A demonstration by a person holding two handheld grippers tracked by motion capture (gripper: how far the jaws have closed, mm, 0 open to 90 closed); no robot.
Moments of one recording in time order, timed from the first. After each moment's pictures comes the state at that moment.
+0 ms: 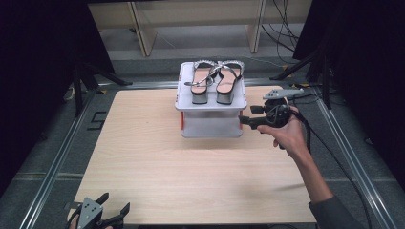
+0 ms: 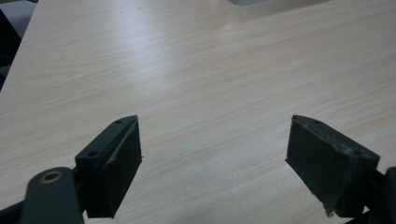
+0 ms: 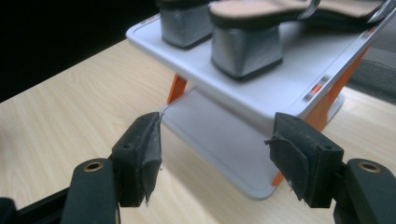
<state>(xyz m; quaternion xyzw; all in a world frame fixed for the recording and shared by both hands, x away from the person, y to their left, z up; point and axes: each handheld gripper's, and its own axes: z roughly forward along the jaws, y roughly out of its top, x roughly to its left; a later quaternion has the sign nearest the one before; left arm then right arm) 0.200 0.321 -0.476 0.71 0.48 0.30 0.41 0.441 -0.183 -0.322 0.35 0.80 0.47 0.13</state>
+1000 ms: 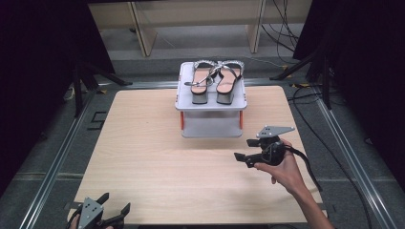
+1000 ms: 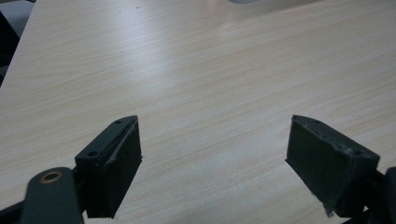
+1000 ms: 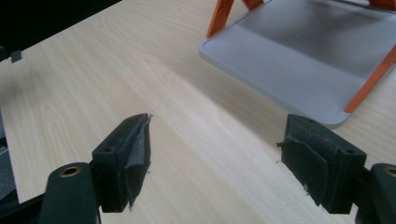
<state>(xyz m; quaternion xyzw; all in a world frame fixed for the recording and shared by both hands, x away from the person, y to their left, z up) 0.200 0.321 -0.476 0.71 0.48 0.30 0.41 0.380 -0.174 -0.389 0.34 0.82 0.45 0.09</state>
